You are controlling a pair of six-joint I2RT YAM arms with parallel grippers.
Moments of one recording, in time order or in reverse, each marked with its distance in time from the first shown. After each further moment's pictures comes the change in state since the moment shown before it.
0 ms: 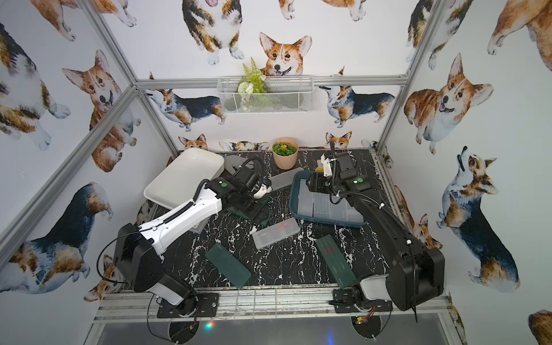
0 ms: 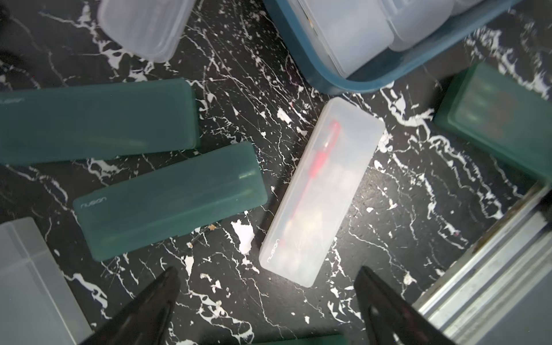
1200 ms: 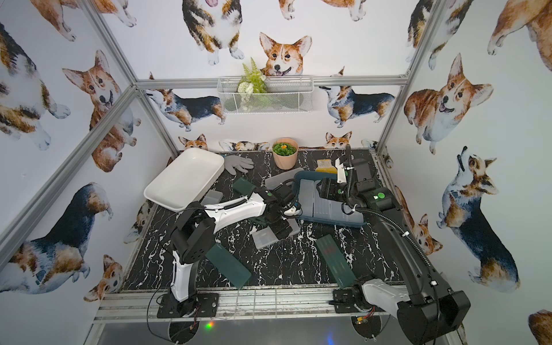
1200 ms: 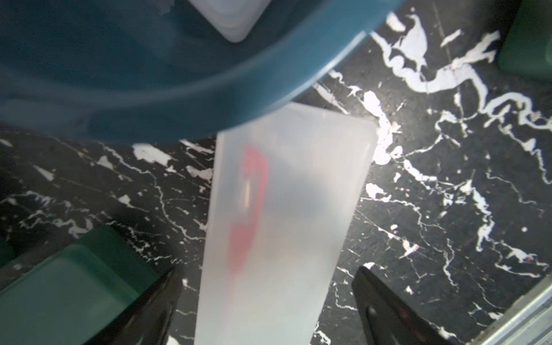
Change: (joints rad) left arm -0.177 0.406 0.138 0.037 0.003 0.030; right arm -0.034 -0.238 -0.004 -0.175 0.048 0.031
